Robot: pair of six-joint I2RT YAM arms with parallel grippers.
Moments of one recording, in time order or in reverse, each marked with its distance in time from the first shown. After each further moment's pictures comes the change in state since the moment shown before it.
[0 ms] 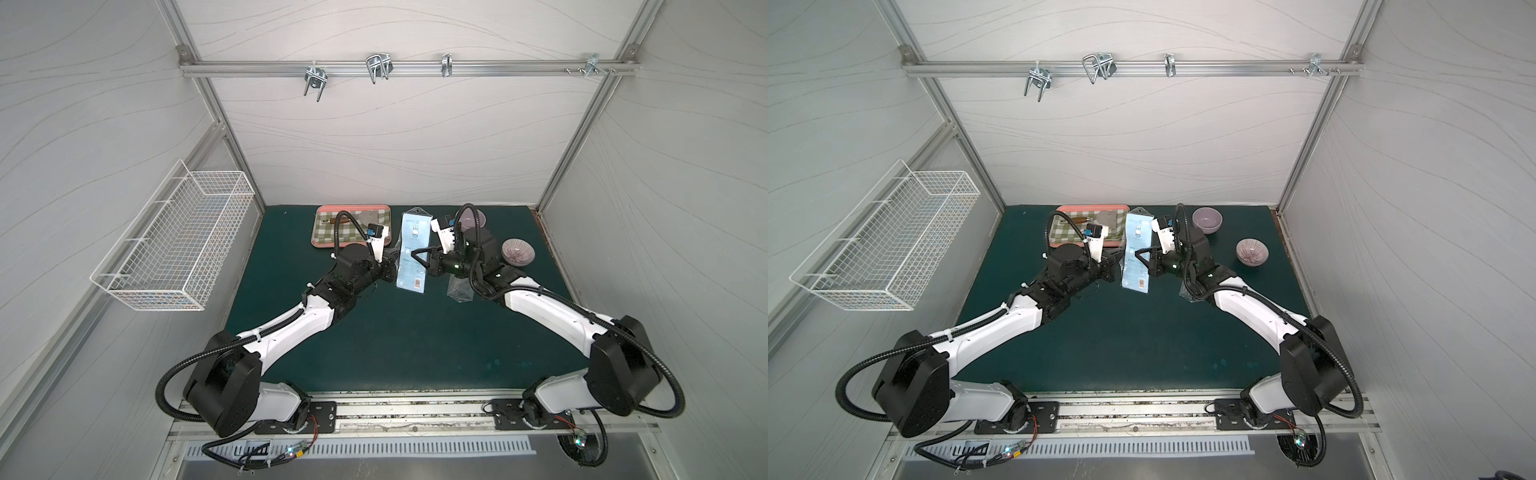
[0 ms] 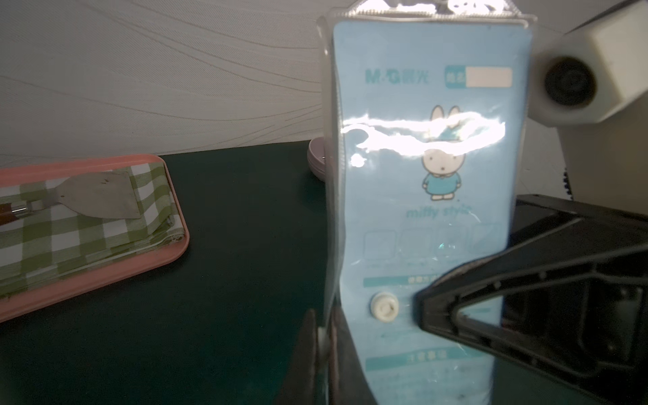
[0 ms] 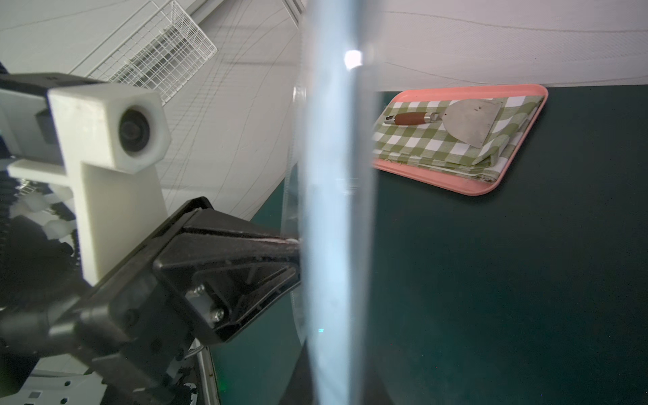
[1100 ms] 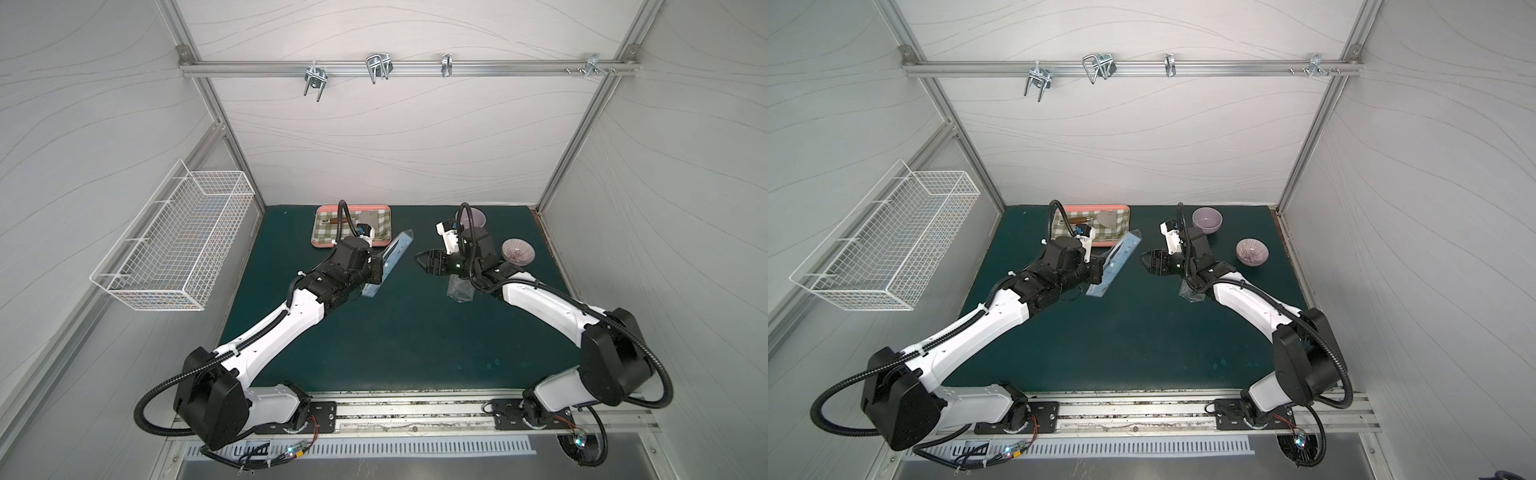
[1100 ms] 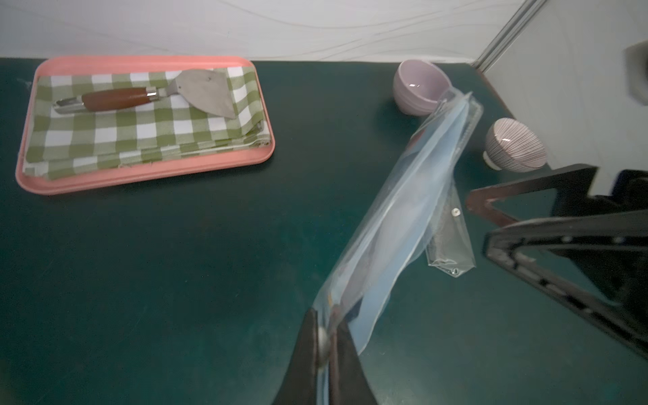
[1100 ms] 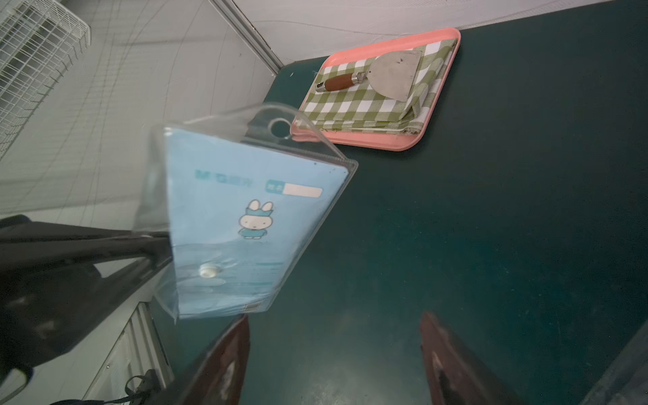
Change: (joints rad) left arm 0.011 -0.042 0.174 -0.591 -0.201 -0.086; right arm -0.043 0.045 0.019 -0.164 0.107 0.007
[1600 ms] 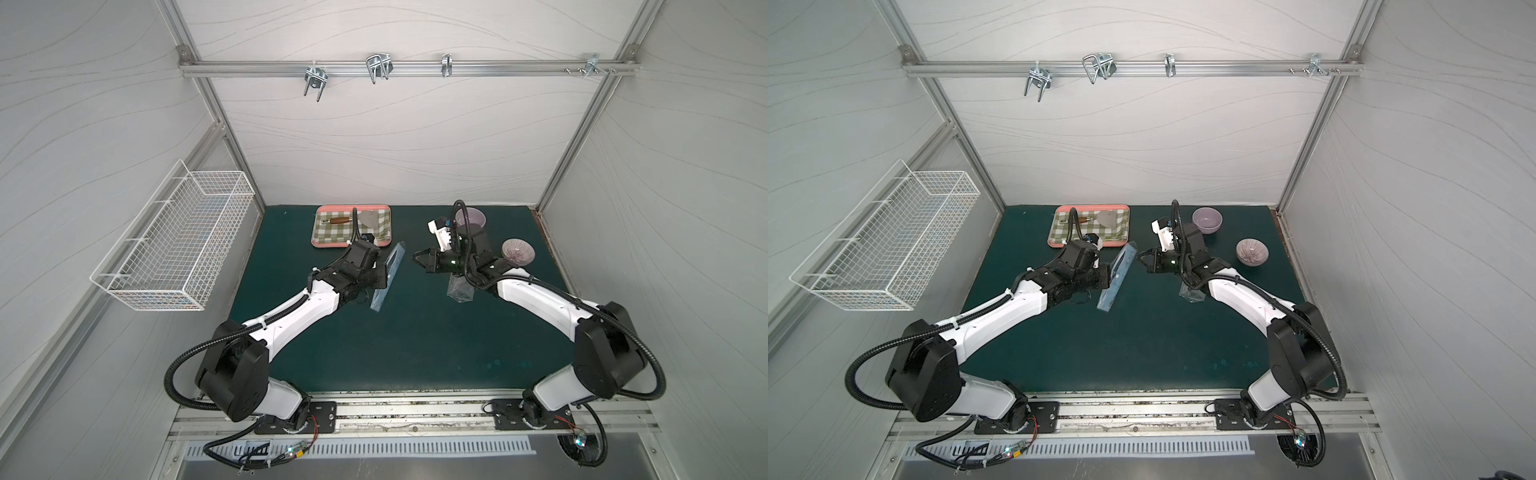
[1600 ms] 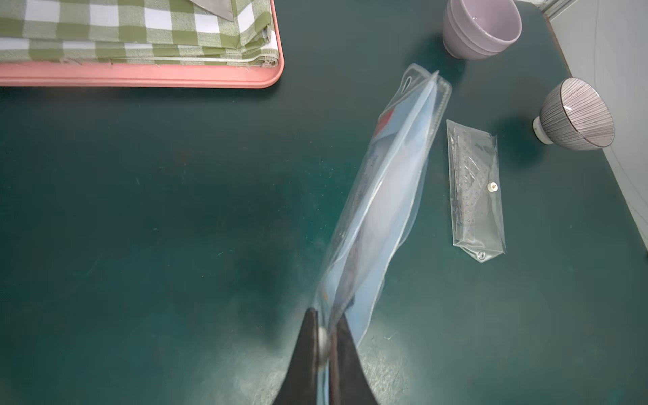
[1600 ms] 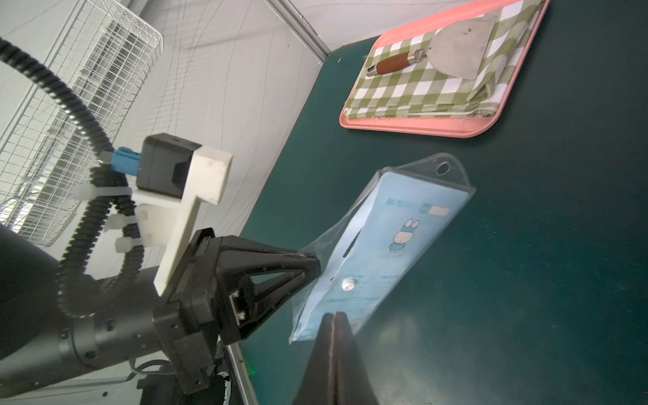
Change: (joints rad) left arm 0.000 0.150 0.000 -0.005 0.048 -0.135; right arm 0.034 0.069 0.064 0.039 -0.155 0.118
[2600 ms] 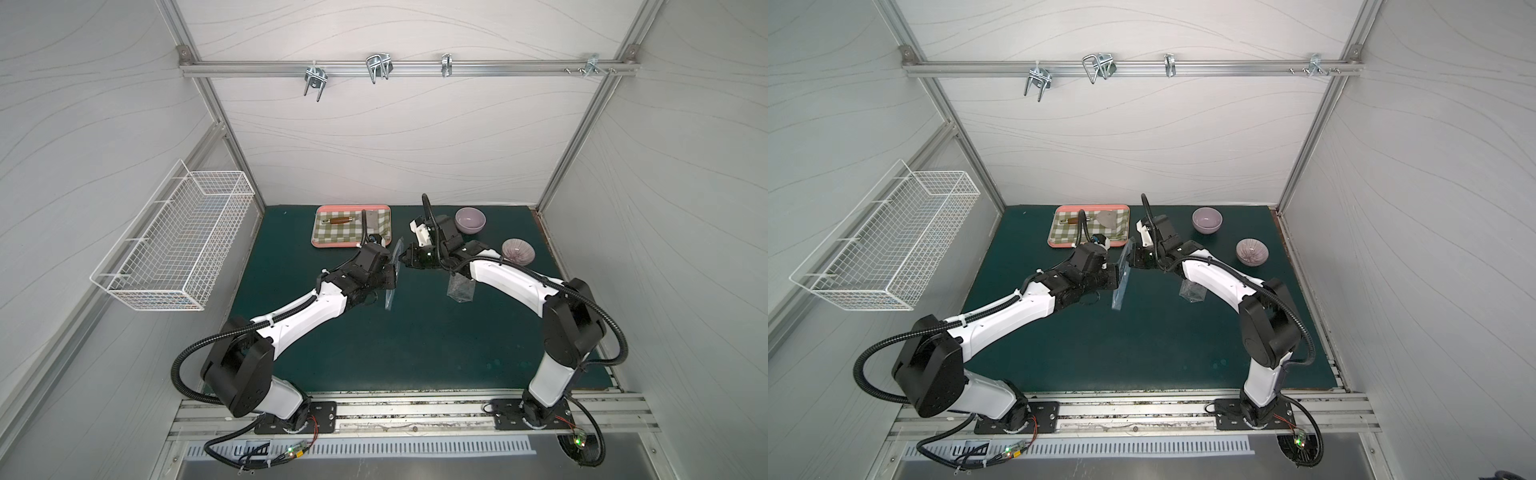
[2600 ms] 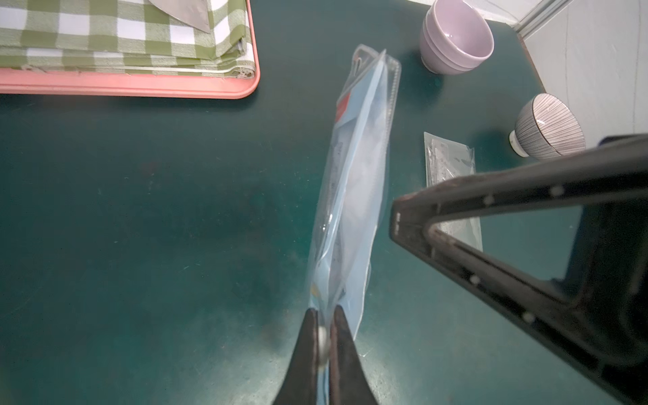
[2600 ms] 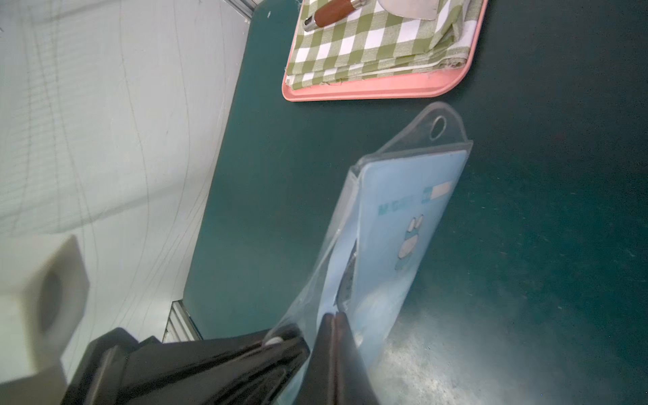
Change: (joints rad) left arm -0.069 0.021 0.000 0.071 -0.058 -0.044; right arm 0.082 0.219 0.308 -0.319 0.192 0.067
